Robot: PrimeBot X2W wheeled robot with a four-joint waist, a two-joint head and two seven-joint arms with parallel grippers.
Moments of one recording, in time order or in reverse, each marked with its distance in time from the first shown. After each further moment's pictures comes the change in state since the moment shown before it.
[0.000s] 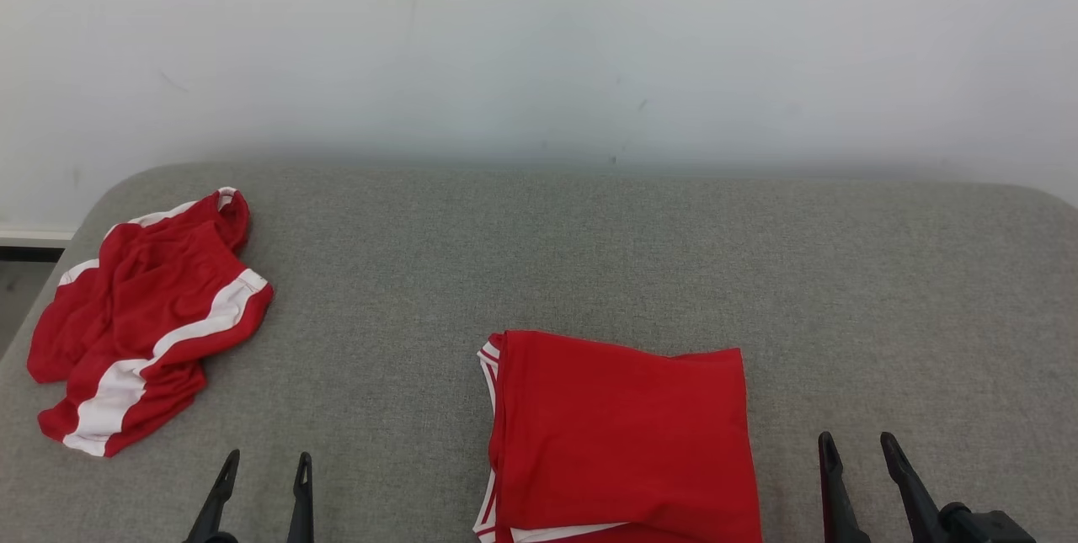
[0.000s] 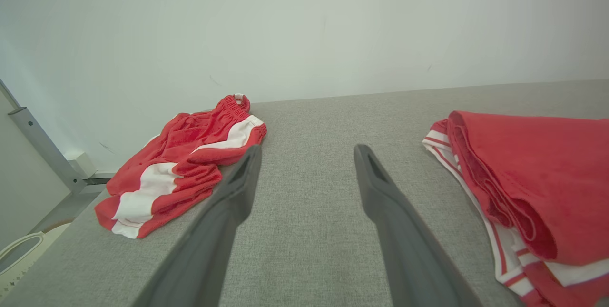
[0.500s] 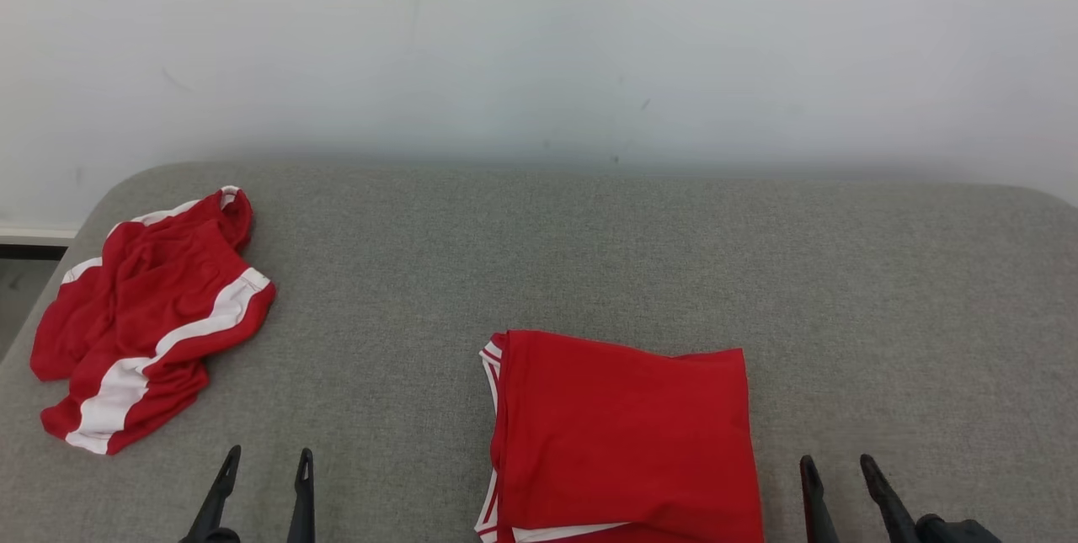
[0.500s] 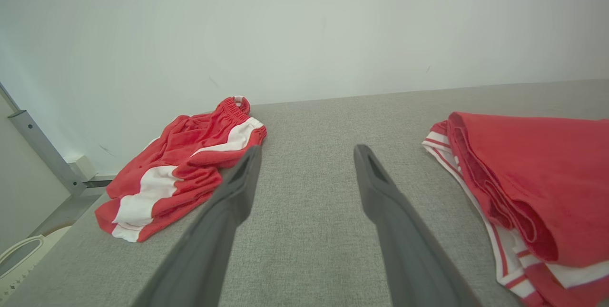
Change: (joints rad) left arm -0.009 0.006 -0.009 0.003 -0.002 0.002 0.000; right arm -0.003 -0.004 0.022 0.063 0.000 0.000 0.000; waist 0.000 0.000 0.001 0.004
